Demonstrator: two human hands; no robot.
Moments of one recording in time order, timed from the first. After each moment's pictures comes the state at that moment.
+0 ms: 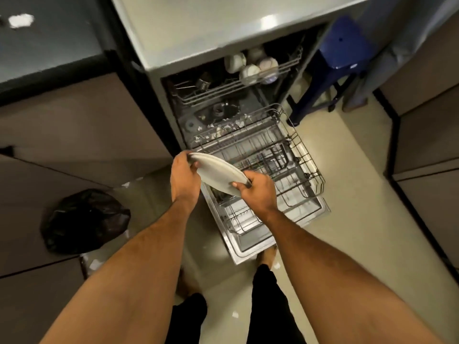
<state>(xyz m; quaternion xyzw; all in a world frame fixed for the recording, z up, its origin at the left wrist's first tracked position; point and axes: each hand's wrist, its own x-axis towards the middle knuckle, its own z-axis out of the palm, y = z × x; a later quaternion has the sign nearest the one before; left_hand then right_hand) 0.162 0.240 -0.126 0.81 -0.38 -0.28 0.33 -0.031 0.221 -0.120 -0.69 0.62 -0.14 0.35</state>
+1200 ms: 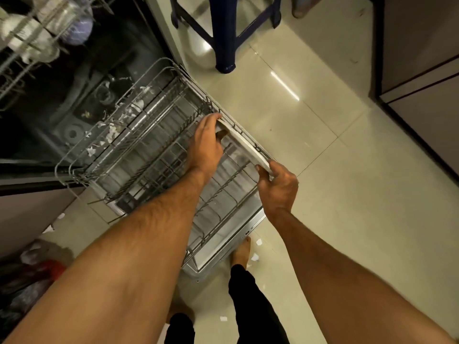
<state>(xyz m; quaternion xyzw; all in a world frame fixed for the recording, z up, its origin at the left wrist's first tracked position) -0.198 -0.012 -0.315 0.68 -0.61 -0.35 0.18 -0.347 0.099 -0.339 -0.47 0.80 -0.29 0.23</state>
